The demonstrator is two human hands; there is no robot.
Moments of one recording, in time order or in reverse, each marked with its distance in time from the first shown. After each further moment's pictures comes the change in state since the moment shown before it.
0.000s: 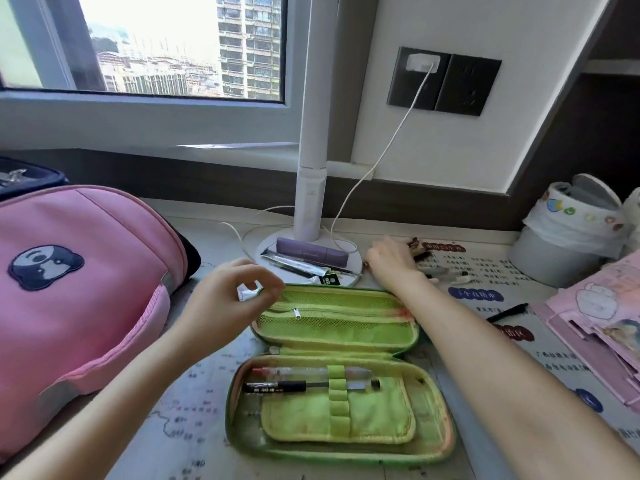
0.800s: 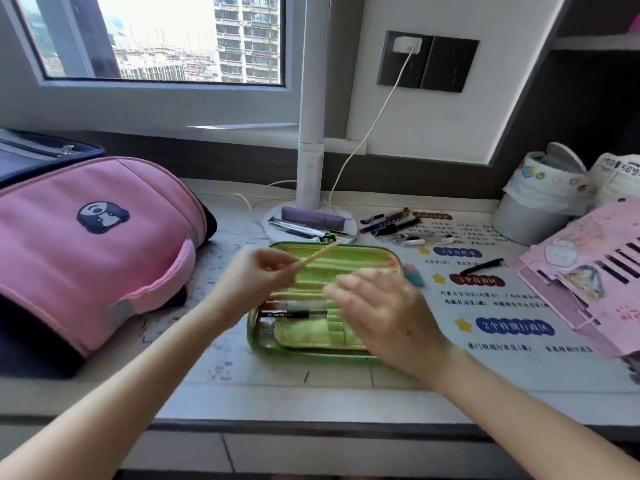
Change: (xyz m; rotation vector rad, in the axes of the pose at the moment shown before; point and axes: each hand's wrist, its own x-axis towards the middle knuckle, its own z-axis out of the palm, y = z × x) left_hand -0.048 0.044 0.007 -0.280 -0.139 -0.322; right_hand -0.206 -0.056 -0.052 0.378 0.772 -0.447
